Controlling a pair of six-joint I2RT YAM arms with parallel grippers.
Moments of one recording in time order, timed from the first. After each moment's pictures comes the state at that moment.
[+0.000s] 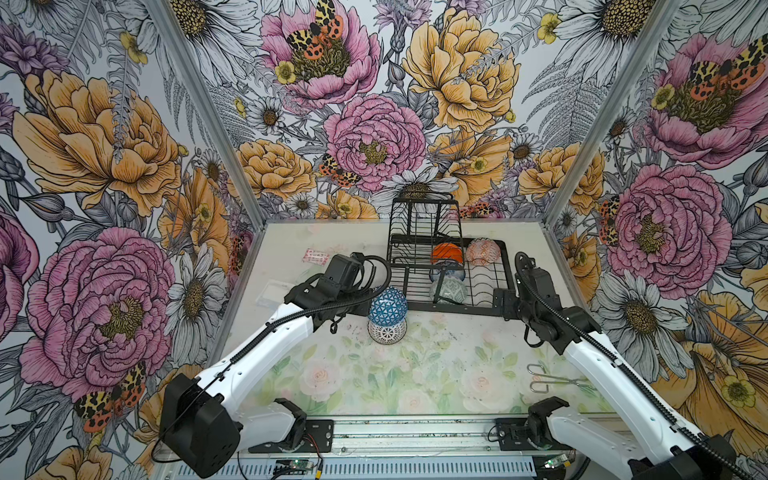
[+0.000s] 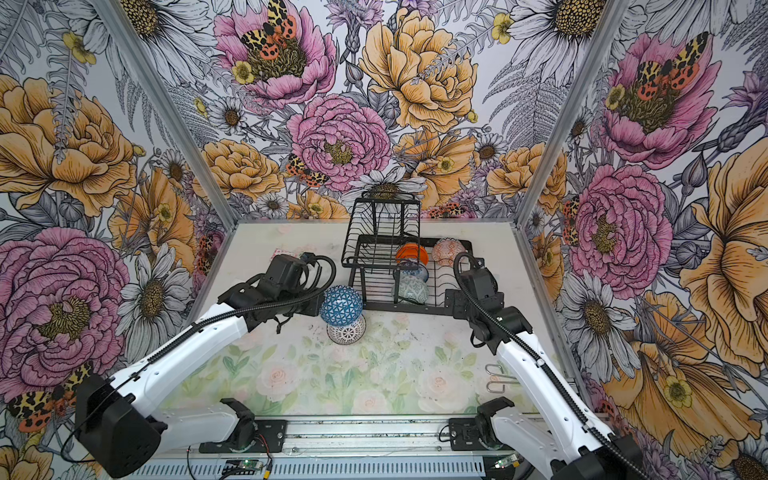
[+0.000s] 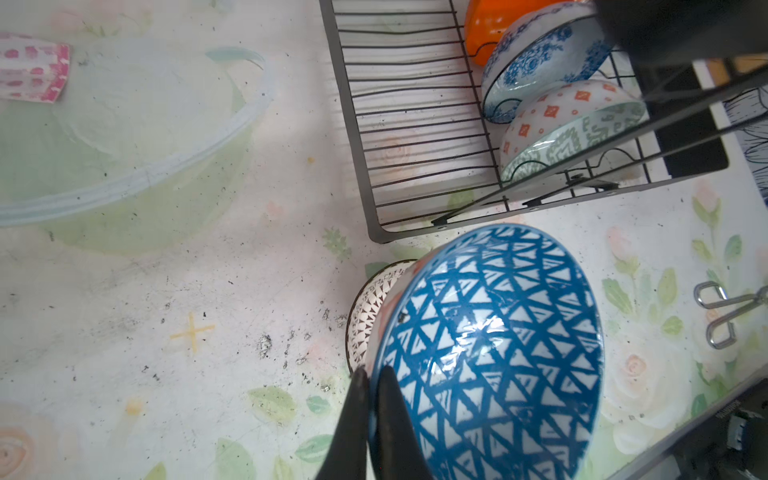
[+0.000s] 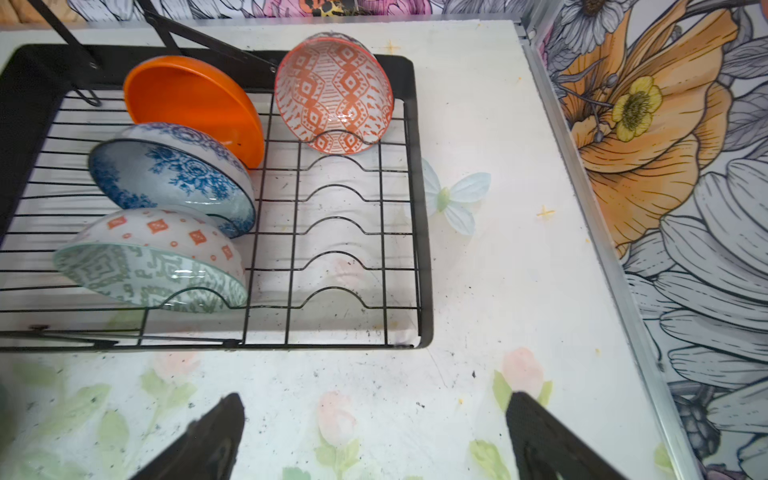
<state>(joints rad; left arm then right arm) -0.55 1.20 1.06 -0.72 0.02 -0.30 0.31 0.96 0.88 -0.73 0.27 0.26</state>
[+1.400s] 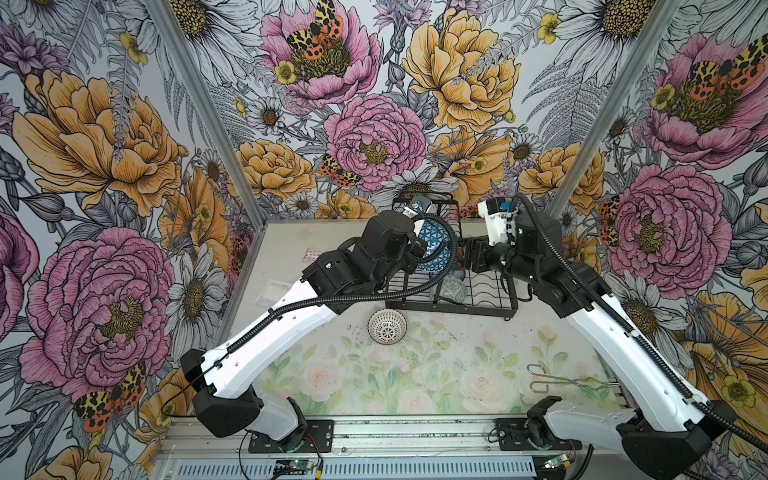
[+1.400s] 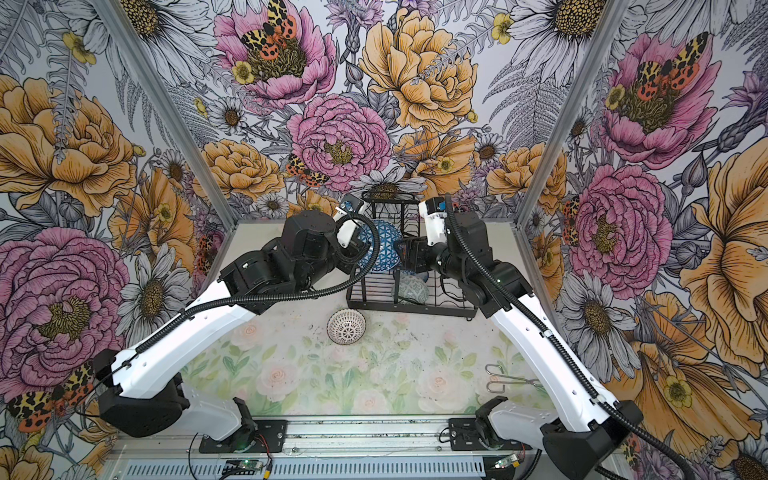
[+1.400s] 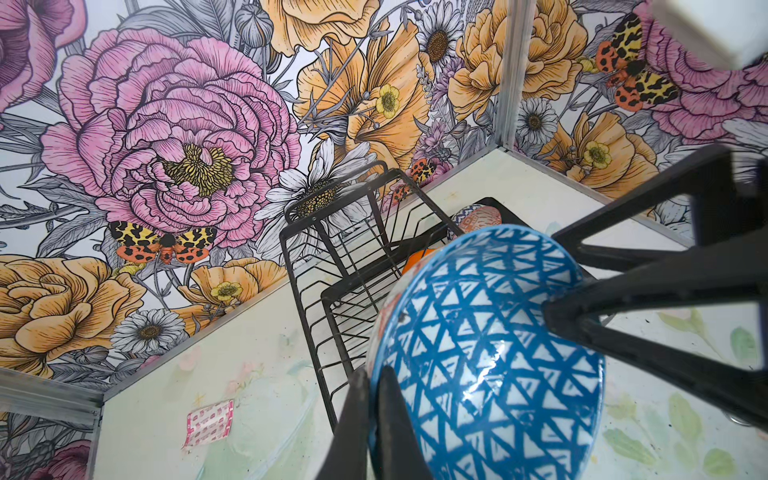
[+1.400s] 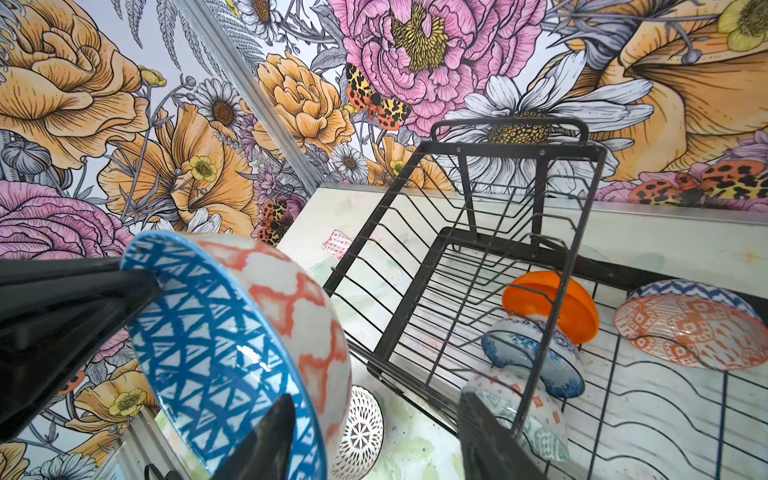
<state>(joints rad) -0.94 1.46 1.78 -0.72 -0.48 0.05 0.49 1.21 1.42 -0.65 -0.20 0.33</state>
